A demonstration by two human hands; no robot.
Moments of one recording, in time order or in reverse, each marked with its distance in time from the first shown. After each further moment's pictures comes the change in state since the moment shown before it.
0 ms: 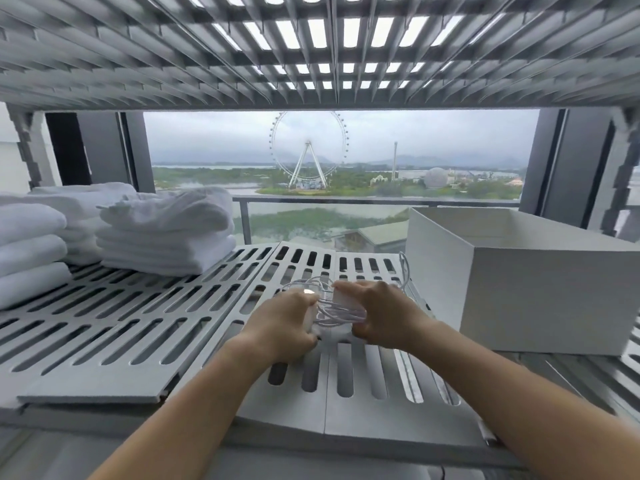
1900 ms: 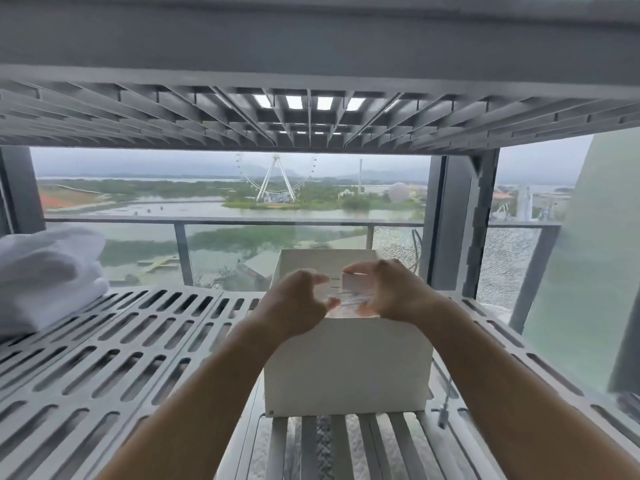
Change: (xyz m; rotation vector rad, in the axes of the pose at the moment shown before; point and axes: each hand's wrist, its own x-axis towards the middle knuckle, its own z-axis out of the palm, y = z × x) left_hand 0.153 0.242 0.026 -0.186 0.153 0.059; right_hand -0.076 0.209 -0.175 0.074 0.044 0.289
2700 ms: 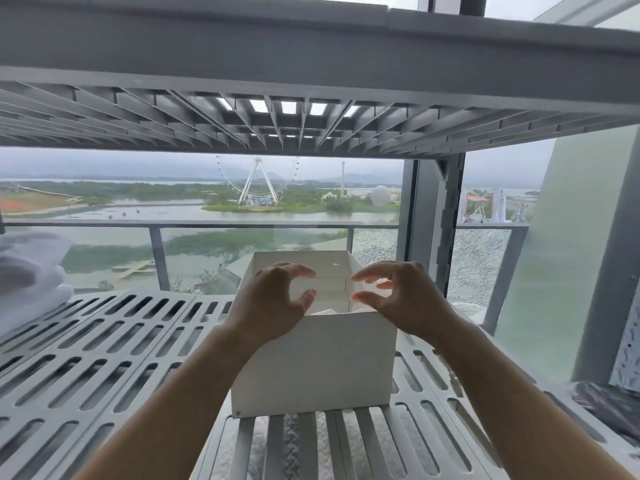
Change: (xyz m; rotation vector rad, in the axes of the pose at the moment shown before) left_hand -0.009 0.018 0.003 -0.013 0.144 0.117; right_hand -0.052 0.032 -0.022 0.189 0.294 -0.093
